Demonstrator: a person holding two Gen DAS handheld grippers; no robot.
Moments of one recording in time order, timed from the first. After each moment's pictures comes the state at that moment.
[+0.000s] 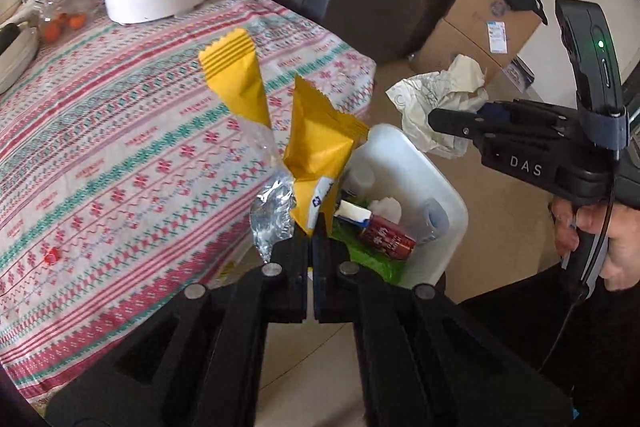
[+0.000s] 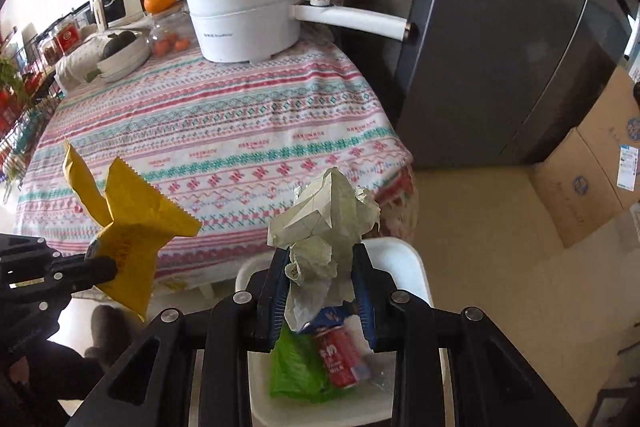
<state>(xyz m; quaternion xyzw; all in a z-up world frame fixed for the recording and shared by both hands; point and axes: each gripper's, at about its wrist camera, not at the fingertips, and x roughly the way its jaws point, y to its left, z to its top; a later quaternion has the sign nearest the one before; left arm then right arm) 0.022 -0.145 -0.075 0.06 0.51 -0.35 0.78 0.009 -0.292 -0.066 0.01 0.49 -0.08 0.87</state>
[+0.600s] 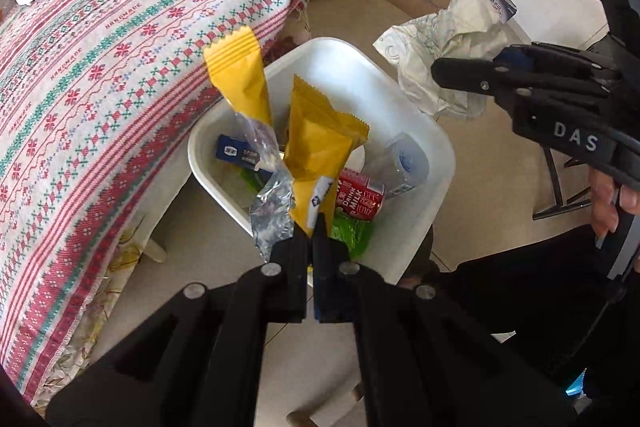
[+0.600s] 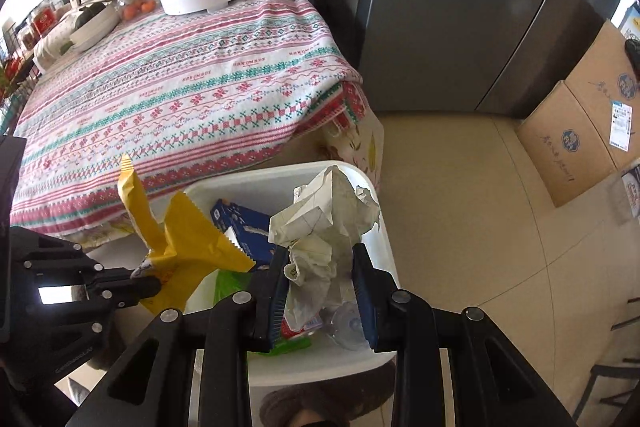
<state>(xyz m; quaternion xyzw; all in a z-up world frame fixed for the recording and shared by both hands) -0.006 -0.227 -0.137 0.12 0.58 -0.39 0.71 -0.033 -0.344 -0.101 0.01 0.54 -0.10 0.83</state>
